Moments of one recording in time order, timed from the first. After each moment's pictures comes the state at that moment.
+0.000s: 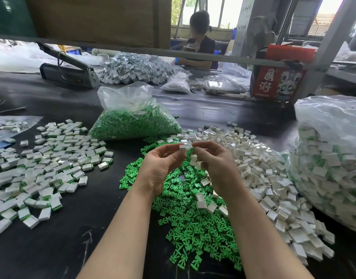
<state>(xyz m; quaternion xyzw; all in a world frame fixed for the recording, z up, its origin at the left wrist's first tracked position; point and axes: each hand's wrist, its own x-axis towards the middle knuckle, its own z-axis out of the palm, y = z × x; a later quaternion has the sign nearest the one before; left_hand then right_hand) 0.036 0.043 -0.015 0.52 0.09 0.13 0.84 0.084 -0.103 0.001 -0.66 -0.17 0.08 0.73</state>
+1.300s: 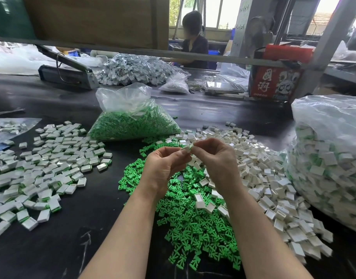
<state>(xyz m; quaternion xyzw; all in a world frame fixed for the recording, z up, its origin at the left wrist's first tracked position) 0.035 0.033 -0.014 0.50 0.08 0.14 0.85 0.083 -0.105 0.007 -0.68 -0.21 -0.02 0.70</state>
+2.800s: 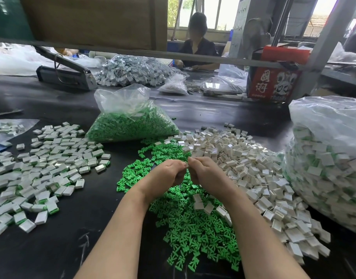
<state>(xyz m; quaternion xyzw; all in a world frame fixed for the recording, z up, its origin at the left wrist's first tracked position) 0.030 0.042 -0.020 0.78 -0.03 0.00 0.62 0.087 -0.103 -0.012 -0.79 -0.29 0.13 0.52</state>
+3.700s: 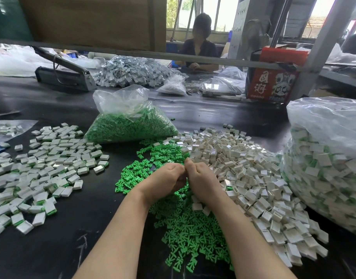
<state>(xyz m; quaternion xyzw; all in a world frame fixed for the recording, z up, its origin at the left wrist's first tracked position) 0.027 0.032 -0.017 0.75 -0.03 -0.05 0.65 0.079 -0.092 -0.022 -0.86 -0.26 0.03 0.45</state>
